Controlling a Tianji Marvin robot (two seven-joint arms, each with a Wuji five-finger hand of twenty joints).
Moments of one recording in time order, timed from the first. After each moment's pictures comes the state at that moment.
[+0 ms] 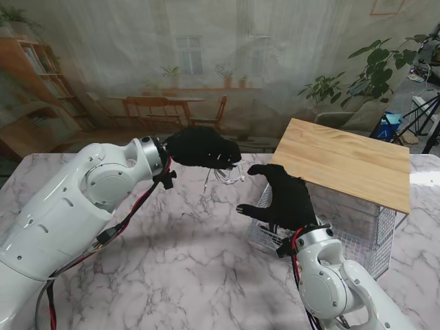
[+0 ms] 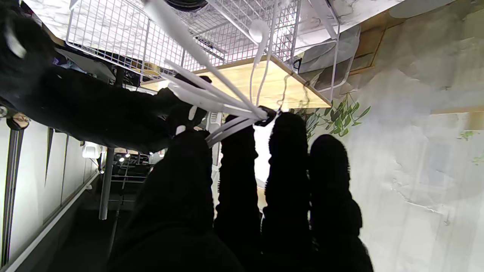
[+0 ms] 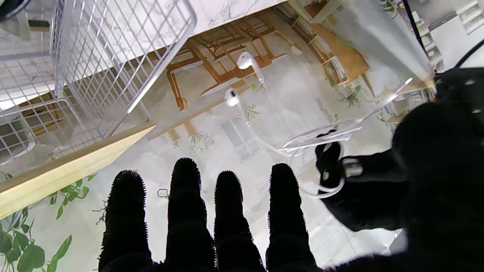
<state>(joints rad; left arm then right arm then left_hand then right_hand) 0.98 -1.05 -0.95 -1.57 0.58 -0.51 -0.27 -1.75 -1.13 1.22 -1.98 -0.74 0.15 -0.17 1.17 -0.23 0.06 -0.03 0.59 -0.06 0.84 0.88 0.98 0.02 0.60 0.92 0.88 0.17 0.75 0.99 0.47 0.16 1.12 0.65 0.34 -0.58 0.61 -0.07 0.23 -0.06 0.62 0.69 0.27 0.17 0.61 0.35 0.47 0.20 0.25 0.31 0.06 0.43 0.82 0.43</state>
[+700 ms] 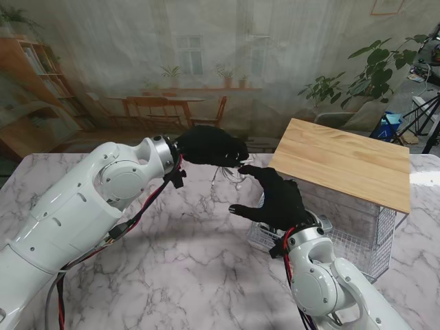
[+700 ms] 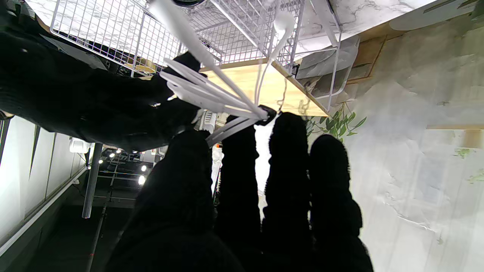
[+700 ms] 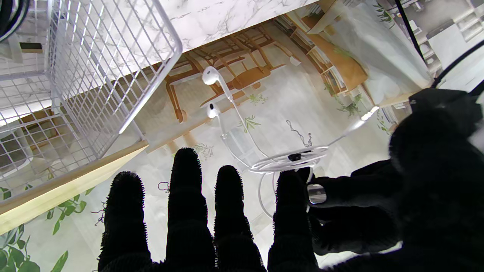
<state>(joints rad) 0.93 -1.08 -0.87 -1.51 0.55 -0.43 -0.25 -1.71 -1.13 1.17 -1.96 -0.73 0.19 -0.16 1.17 -0.23 0.06 -0.03 0.59 -0.06 0.84 0.88 0.98 0.03 0.60 0.92 0.88 0.17 0.75 0.99 0.47 0.16 1.12 0.65 0.36 -0.53 0.56 -0.07 0.21 -0.12 0.51 0.53 0.29 0.17 0.70 0.53 0.50 0.20 0.38 0.45 0.05 0.44 0.81 0.42</state>
